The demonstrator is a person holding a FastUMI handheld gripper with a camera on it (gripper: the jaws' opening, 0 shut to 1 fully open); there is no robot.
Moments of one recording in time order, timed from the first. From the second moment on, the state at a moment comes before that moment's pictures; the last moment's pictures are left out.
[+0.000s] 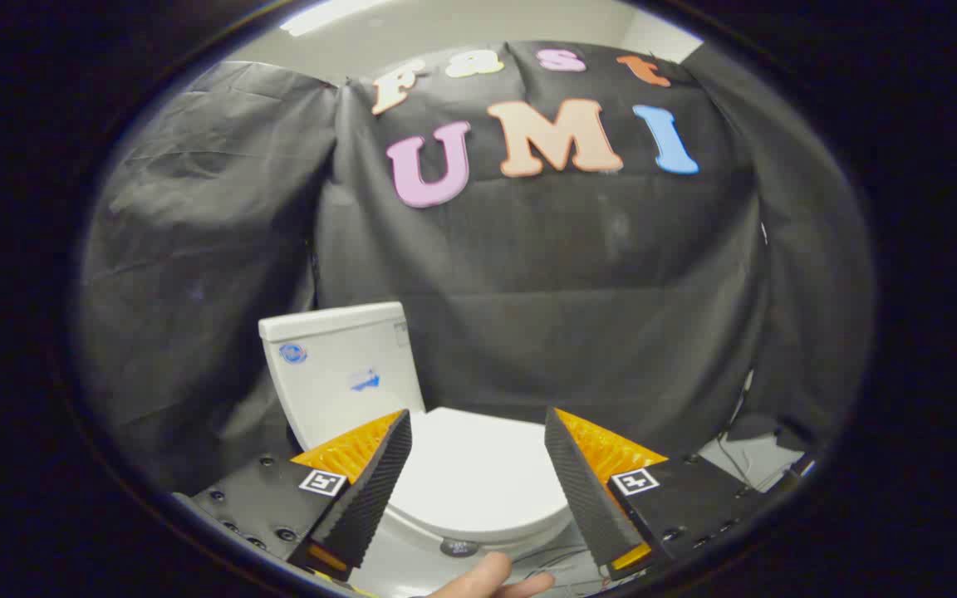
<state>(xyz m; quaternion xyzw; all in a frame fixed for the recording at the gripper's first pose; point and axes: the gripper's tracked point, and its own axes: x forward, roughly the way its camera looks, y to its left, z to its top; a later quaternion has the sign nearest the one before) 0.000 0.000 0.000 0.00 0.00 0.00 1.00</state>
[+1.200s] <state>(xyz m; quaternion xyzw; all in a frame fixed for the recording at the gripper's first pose) 0.006 0.009 -0.068 0.09 0.05 -0.04 0.99</state>
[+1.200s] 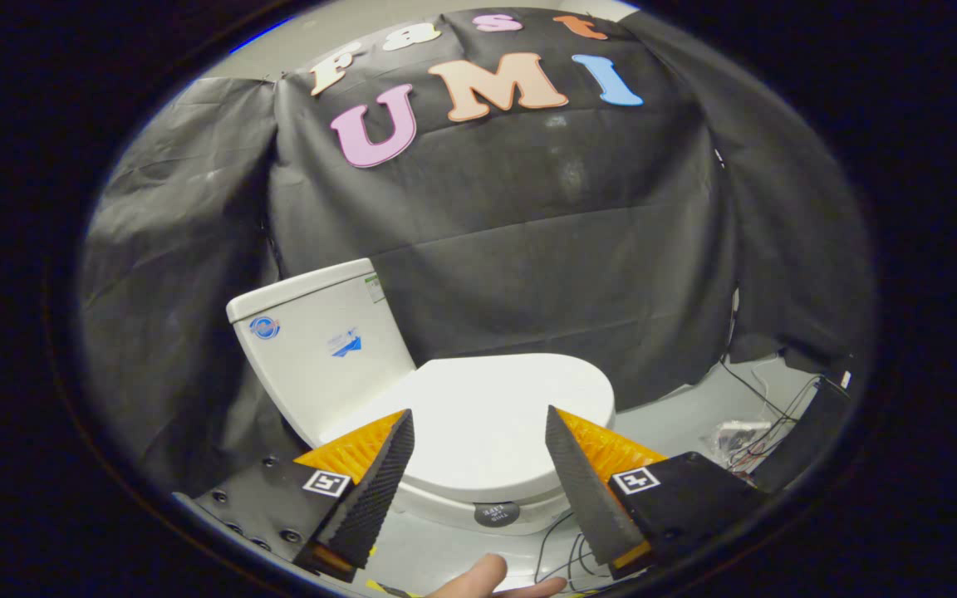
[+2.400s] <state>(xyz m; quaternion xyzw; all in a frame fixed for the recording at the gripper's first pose) 0.027 0.031 -0.255 0.62 0.18 -0.08 0.76</state>
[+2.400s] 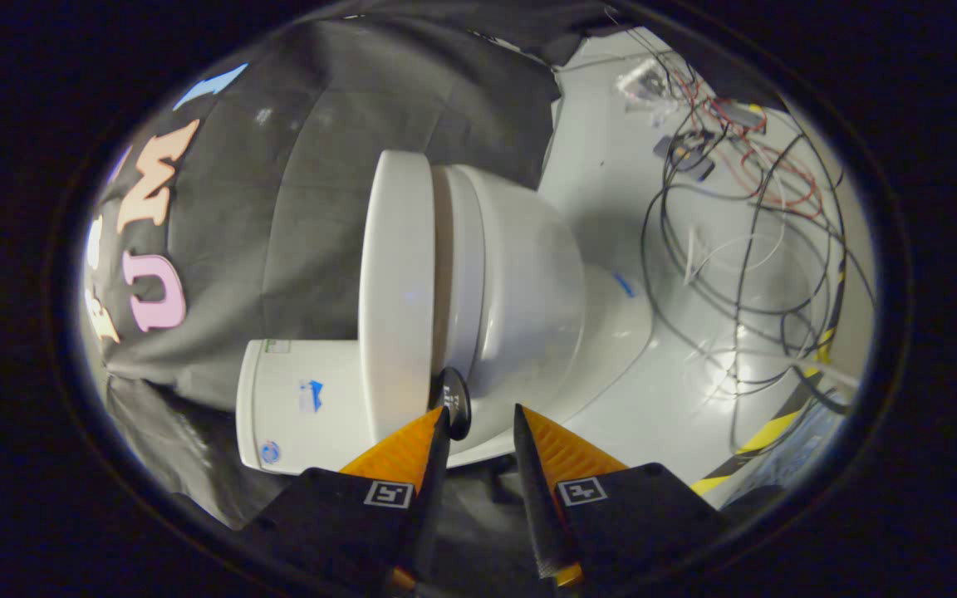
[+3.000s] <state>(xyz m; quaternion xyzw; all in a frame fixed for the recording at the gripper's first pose) 0.037 0.012 -0.247 0.64 0.12 -0.11 0.75</state>
